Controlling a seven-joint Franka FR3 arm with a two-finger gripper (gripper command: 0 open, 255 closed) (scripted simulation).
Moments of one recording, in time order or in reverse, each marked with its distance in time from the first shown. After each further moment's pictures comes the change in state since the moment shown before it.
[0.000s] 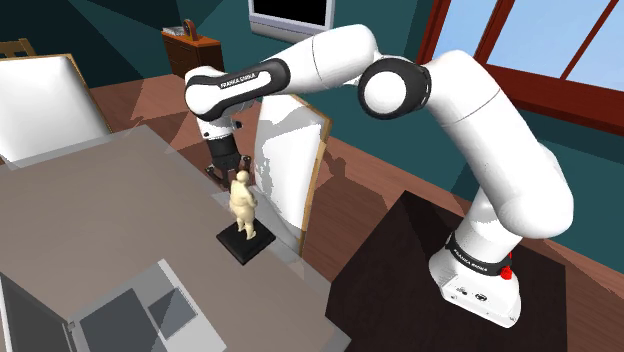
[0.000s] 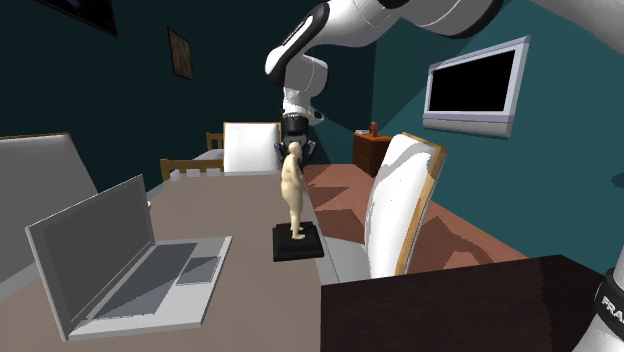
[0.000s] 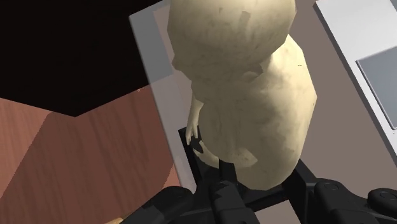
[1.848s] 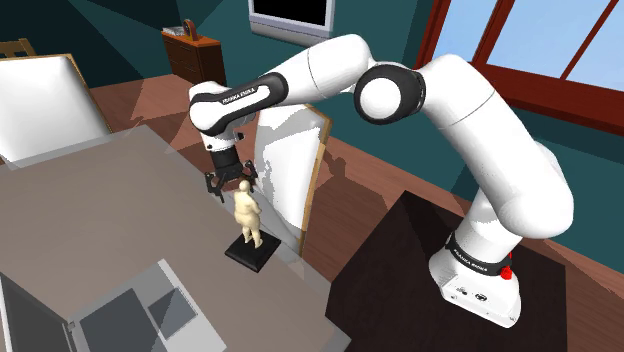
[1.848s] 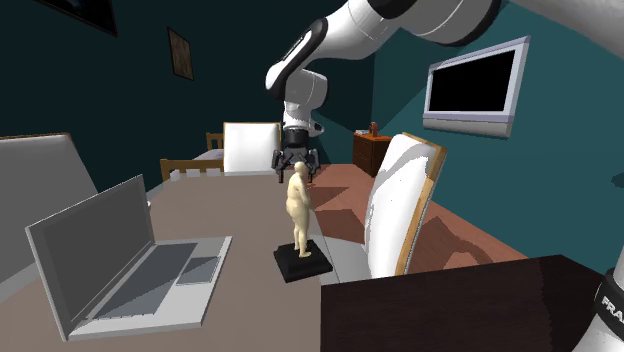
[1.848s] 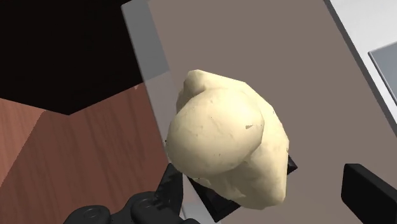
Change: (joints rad) arm 0.002 0.038 -0.004 -0.032 -0.004 0.071 -0.010
